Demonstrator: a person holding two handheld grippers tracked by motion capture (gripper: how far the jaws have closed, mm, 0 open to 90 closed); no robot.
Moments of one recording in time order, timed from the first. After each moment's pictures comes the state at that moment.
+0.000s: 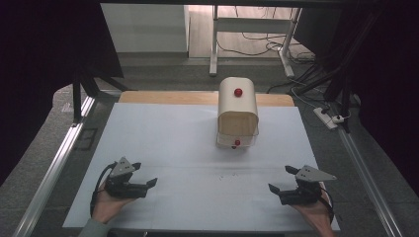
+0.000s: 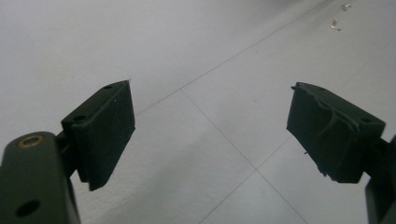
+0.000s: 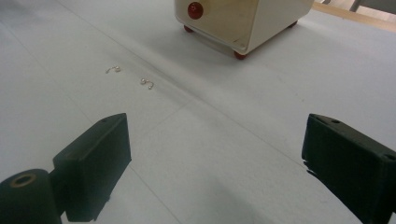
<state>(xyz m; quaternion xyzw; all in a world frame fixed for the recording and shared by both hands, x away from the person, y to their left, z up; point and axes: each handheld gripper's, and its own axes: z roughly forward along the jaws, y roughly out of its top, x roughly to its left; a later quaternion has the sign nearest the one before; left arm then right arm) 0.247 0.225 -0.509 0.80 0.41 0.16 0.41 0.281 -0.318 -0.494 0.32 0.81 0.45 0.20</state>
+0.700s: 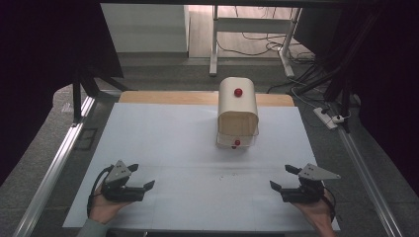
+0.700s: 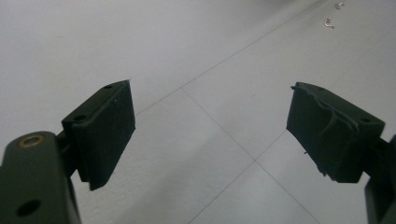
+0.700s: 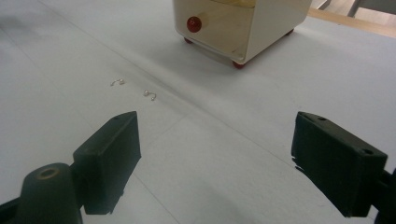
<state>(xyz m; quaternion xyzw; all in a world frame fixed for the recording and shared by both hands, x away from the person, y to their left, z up) 0.237 0.228 -0.509 0.80 0.40 0.18 0.41 0.281 -0.320 -0.485 0.32 0.80 0.46 0.19</state>
